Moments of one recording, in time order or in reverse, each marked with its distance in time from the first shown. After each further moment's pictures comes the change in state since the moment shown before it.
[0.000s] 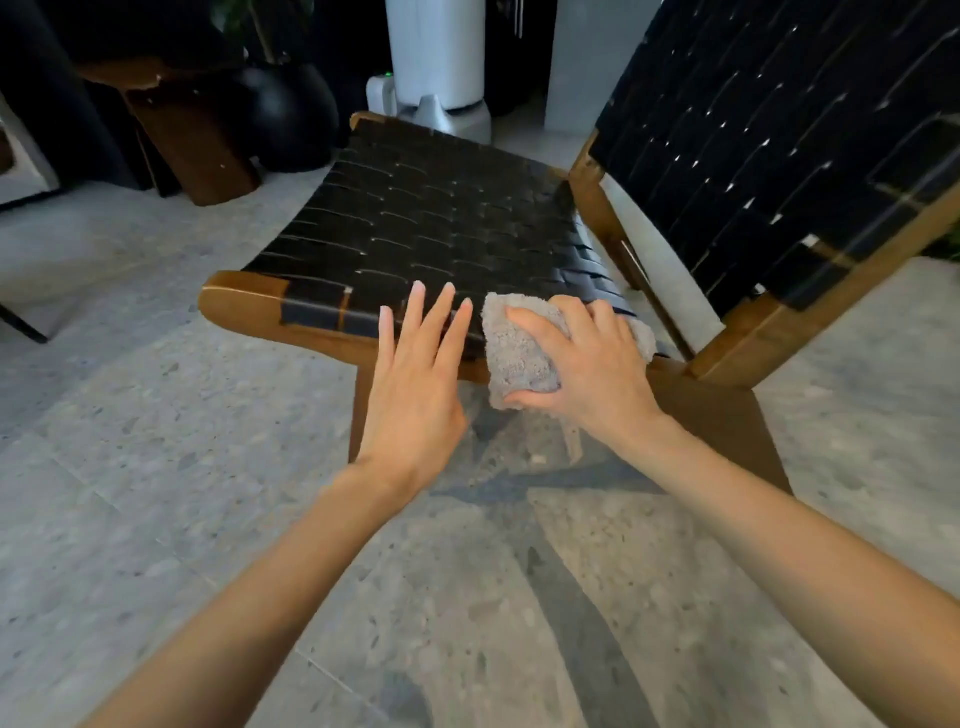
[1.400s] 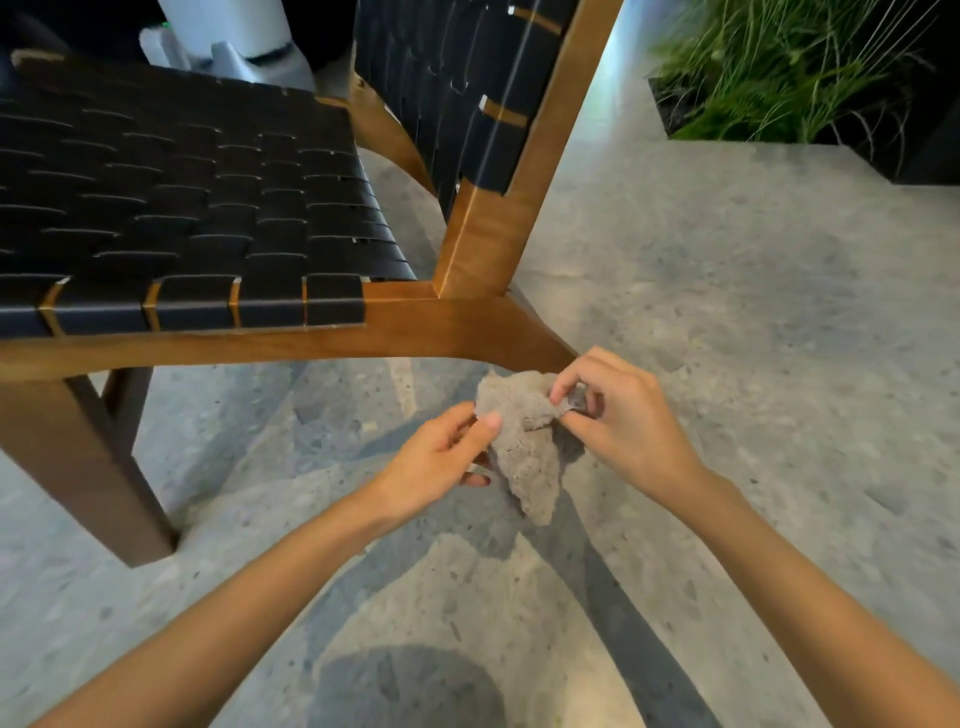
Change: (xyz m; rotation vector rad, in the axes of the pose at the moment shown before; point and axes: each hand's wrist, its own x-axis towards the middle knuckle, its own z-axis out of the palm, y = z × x) left_hand -0.031 0.193 0.122 -1.194 -0.859 -0.188; right_hand -0.215 0.147 -0.028 0.594 -0.027 0.462
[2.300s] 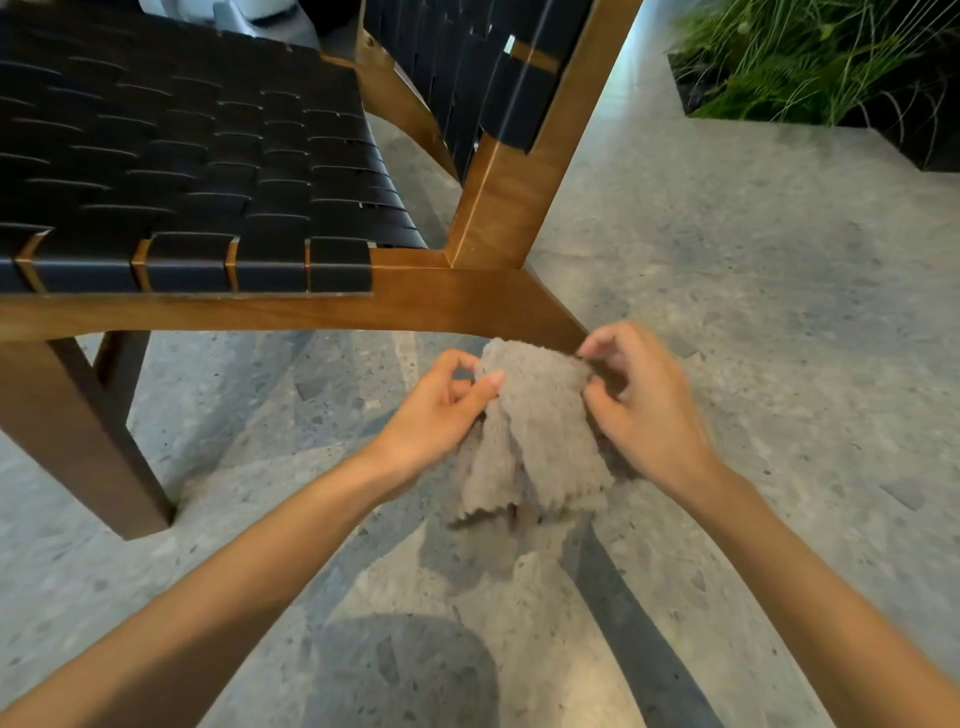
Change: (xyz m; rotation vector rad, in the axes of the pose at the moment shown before) left_hand 0.008 0.008 -0.005 -0.055 0.129 -0.045; right_hand -0.003 -0.009 0.006 0.119 0.083 0.156
